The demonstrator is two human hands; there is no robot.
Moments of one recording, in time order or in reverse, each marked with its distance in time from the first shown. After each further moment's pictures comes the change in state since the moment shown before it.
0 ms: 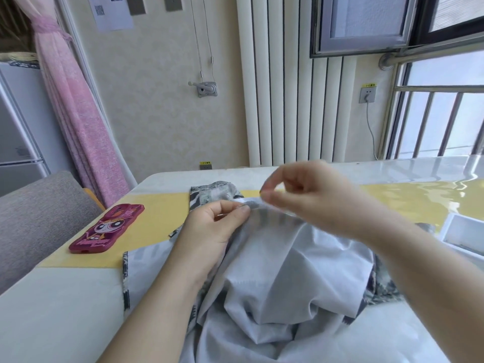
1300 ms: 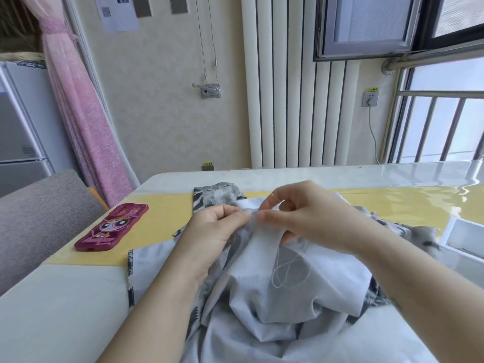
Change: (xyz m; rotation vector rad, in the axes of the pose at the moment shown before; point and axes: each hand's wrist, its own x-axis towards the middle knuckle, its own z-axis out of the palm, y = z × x) left_hand 0.005 0.000 -0.007 0.039 -0.029 -0.039; right_hand -0.003 -0.001 0.017 0.136 -0.122 0.182
